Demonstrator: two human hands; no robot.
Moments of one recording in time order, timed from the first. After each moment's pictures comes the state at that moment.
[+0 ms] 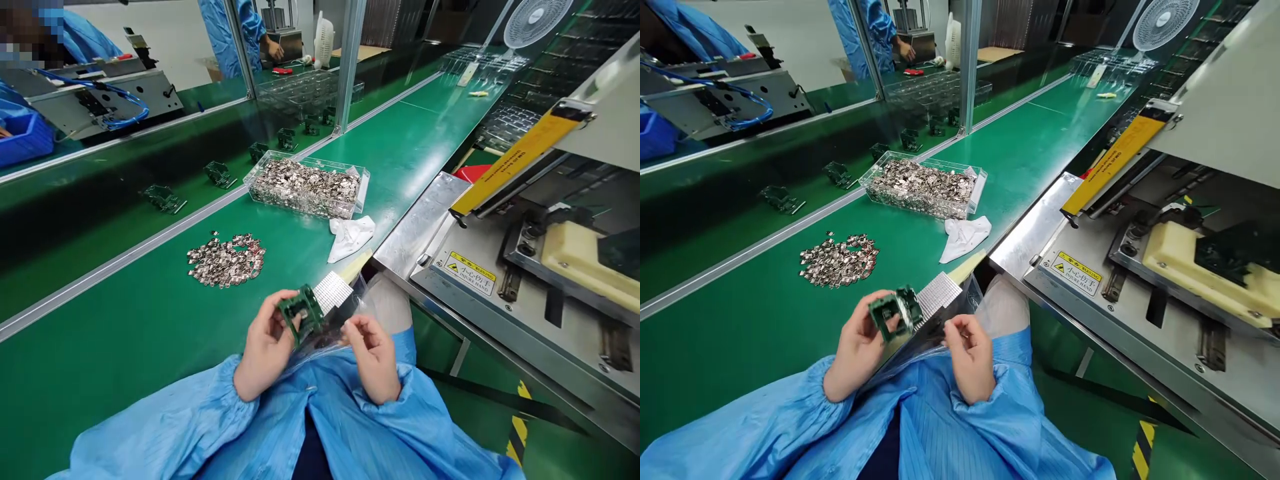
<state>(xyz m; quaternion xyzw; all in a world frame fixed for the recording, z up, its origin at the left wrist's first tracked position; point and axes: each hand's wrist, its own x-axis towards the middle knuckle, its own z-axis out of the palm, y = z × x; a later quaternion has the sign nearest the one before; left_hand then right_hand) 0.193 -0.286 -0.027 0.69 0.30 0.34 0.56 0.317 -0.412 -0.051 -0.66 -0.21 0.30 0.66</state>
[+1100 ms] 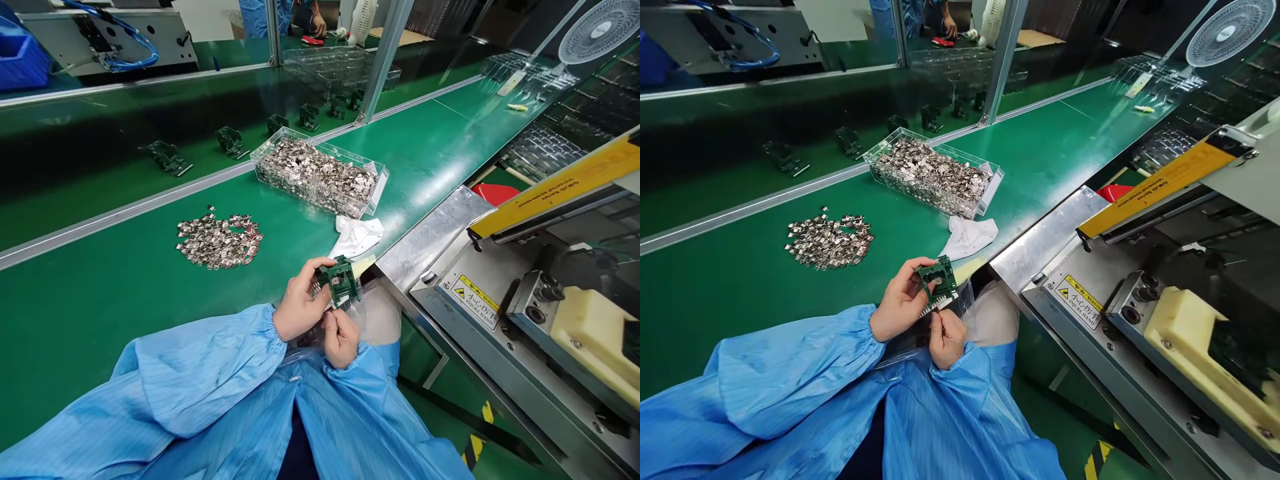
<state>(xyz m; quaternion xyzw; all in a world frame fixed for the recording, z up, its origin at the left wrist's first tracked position) 0.274 -0.272 -0.050 0.71 0.23 0.34 0.57 0.339 -0.384 -0.120 -0.72 -0.35 0.23 0.55</state>
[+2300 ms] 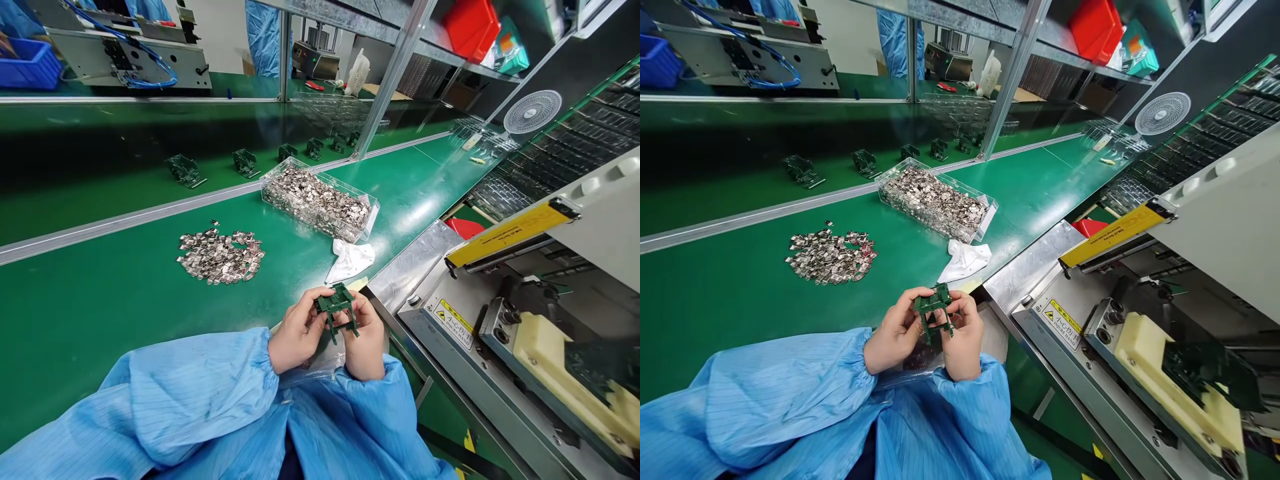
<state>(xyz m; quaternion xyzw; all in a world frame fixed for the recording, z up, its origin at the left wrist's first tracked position) 0.257 -0.283 -0.033 0.71 0.19 0.33 0.59 0.365 -0.365 -0.027 -0.65 -0.31 0.24 0.65</state>
